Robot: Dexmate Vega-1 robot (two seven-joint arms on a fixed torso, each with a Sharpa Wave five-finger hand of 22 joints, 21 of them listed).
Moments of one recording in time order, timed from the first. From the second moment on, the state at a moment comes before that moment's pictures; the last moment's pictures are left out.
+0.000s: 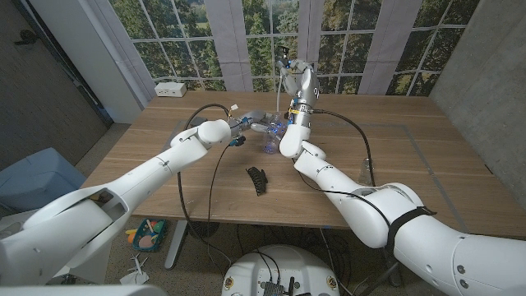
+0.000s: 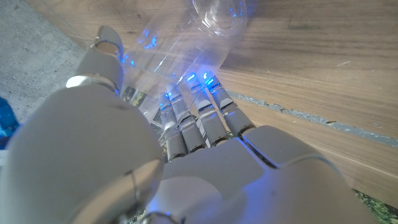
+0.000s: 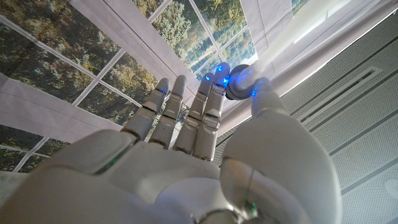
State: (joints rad) left arm 0.48 0.58 0.76 -1.39 -0.01 0.00 -0.21; left_hand 0.98 -0.09 0.37 -0.25 0.17 0.59 -0.08 0.37 0.23 0.73 -0.15 0.32 0.22 0.71 -0.07 0.18 0.17 0.48 -0.04 0.41 0.19; right arm -0.47 0.19 -0.29 -0.70 -0.83 0.49 -1.12; right_hand 0.88 0.02 0.36 -0.16 0.17 1.04 -0.06 0.51 0.19 0.76 -0.16 0.48 0.51 0.45 -0.04 0.55 0.56 0.43 0.00 0.31 0.20
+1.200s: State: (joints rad) left arm 0.49 0.61 0.73 -1.43 -0.09 -0.03 -0.28; left_hand 0.98 -0.09 0.37 -0.25 0.17 0.63 -0.04 0.36 0.23 0.77 -0.11 0.31 0.22 0.72 -0.07 0.18 0.17 0.48 -0.04 0.42 0.19; right arm -0.45 0.33 0.03 -0.62 -1.16 0.52 -1.12; right_hand 0.90 0.03 0.35 -0.16 0.17 1.04 -0.05 0.50 0.19 0.75 -0.15 0.48 0.52 0.46 -0.05 0.55 0.58 0.42 -0.01 0.32 0.20
